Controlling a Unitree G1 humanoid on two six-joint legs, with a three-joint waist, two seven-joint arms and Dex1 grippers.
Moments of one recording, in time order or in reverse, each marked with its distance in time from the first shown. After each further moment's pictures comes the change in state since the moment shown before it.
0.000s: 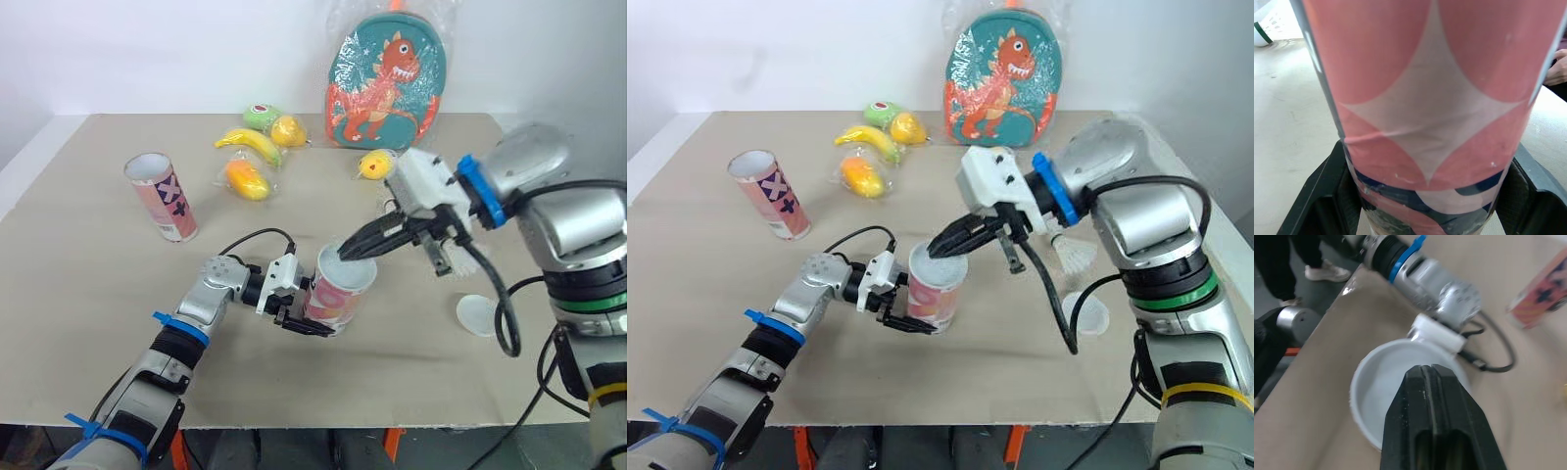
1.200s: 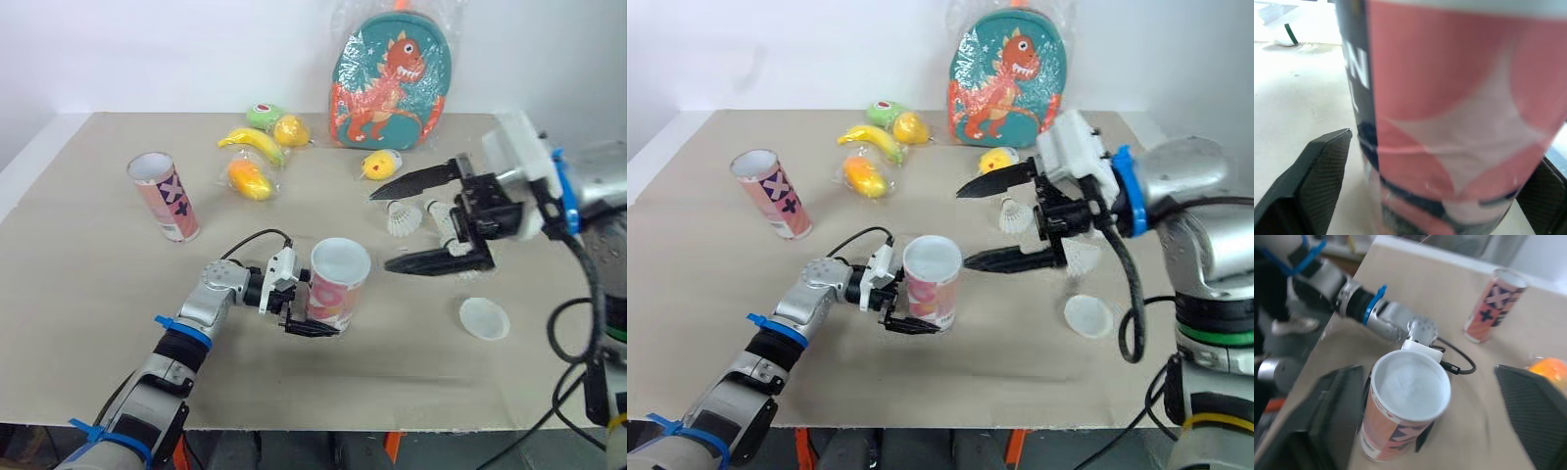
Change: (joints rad) left arm 0.018 -0.039 0.046 -0.006 -0.060 0.100 0.028; right arm 0.261 -0.094 -0.404 -0.184 0.269 0.160 -0.178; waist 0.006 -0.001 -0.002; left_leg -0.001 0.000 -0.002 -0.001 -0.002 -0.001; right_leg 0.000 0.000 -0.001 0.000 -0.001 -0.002
